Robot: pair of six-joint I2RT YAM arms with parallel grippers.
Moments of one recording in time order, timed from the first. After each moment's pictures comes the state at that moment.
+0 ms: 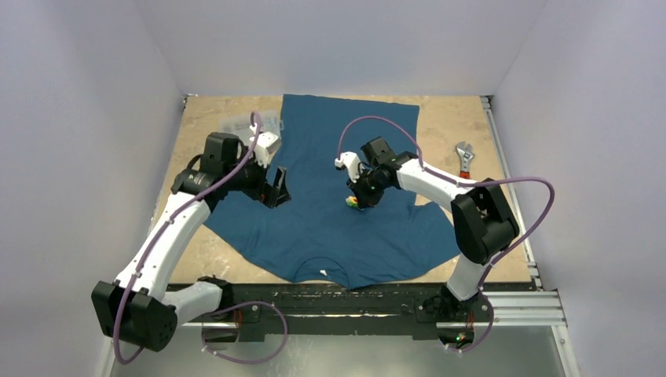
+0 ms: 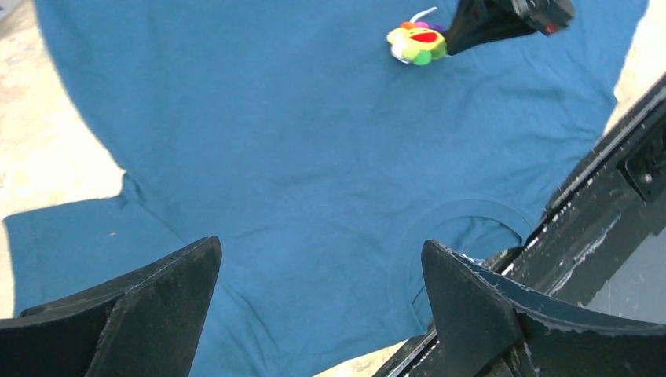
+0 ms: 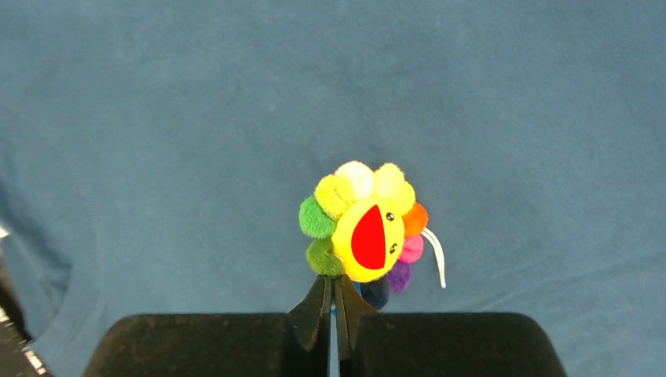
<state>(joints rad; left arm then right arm) -0.24 1.17 1.11 -0.74 0.46 0.11 0.58 1.75 1.19 -0.57 -0.29 -0.38</state>
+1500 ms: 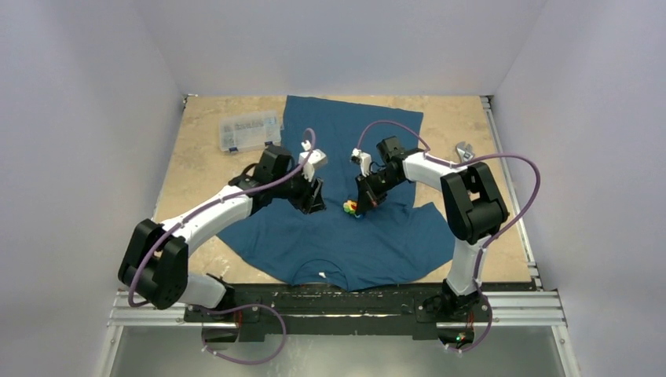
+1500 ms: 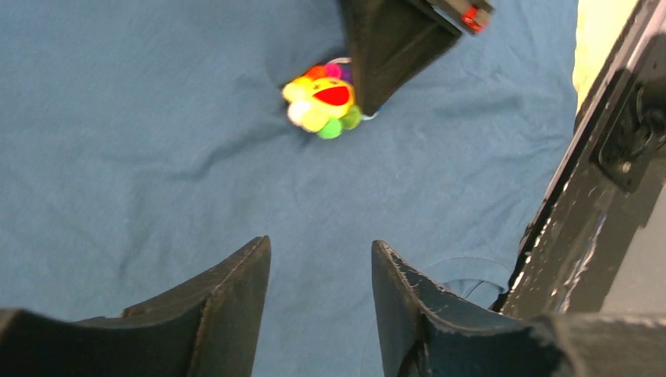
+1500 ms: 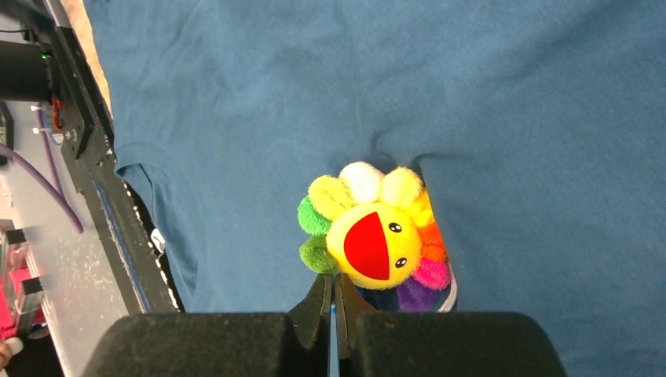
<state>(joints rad) -0.50 1.40 0.90 -0.24 0.51 -0.03 0.40 1.91 1.20 -0.58 -0.76 -0.22</state>
